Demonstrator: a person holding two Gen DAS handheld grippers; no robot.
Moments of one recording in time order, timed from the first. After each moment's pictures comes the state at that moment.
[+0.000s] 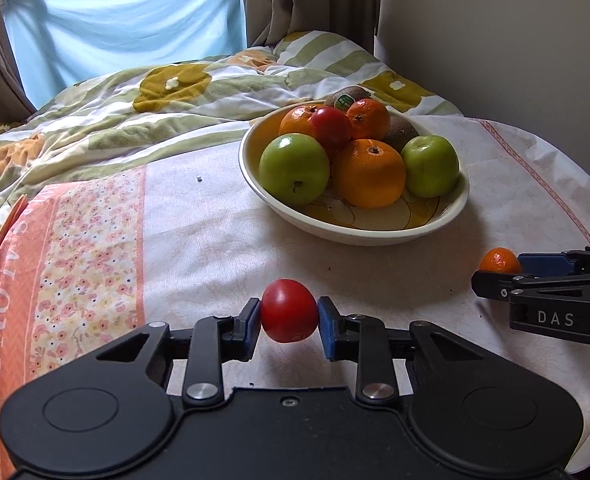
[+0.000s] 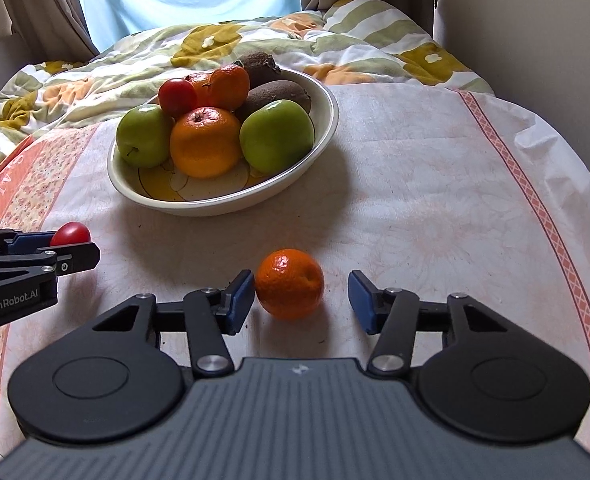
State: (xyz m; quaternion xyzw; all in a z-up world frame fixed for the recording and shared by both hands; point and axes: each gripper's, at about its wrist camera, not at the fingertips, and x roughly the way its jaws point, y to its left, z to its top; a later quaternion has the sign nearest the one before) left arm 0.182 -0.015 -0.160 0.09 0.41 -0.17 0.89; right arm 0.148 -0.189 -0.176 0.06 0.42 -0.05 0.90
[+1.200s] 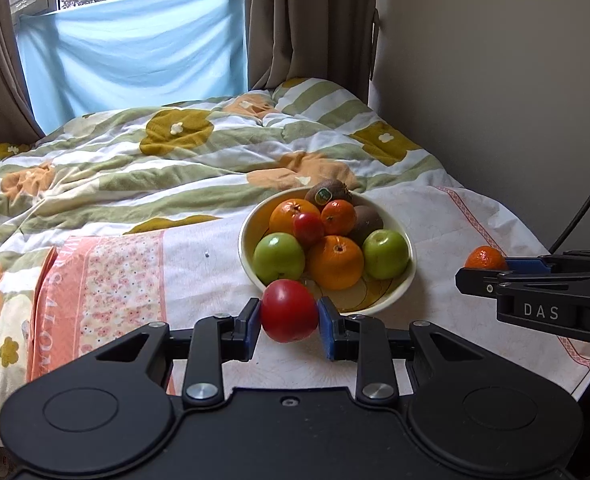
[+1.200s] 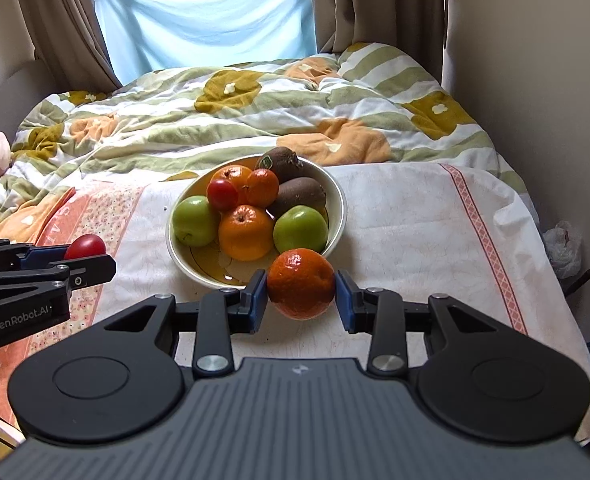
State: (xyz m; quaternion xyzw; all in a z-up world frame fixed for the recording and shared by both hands) left arm 0.163 -0.022 -0.064 0.06 0.37 -0.17 0.91; right arm 0.137 -0.193 -0.070 0.06 0.38 -0.03 0.92
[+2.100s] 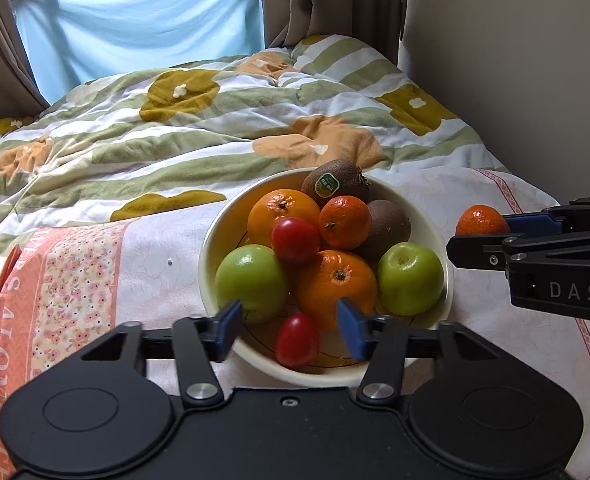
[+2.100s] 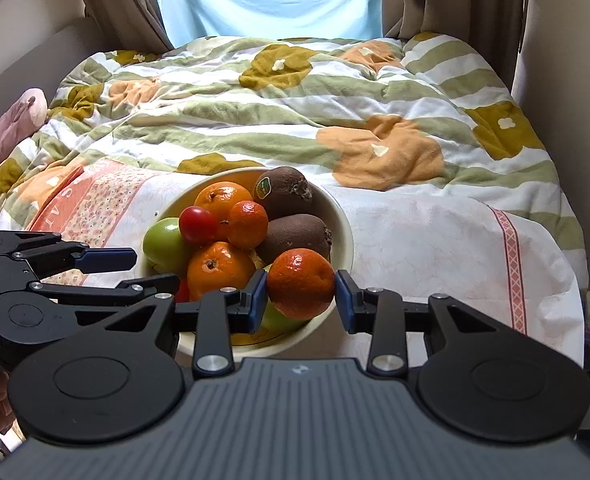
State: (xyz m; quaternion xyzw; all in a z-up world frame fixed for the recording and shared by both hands) left arm 0.241 -0.086 -0.110 0.08 0.43 -0.12 0.89; right arm 0.241 -0.239 -0.093 0.02 0.42 0.08 0.90
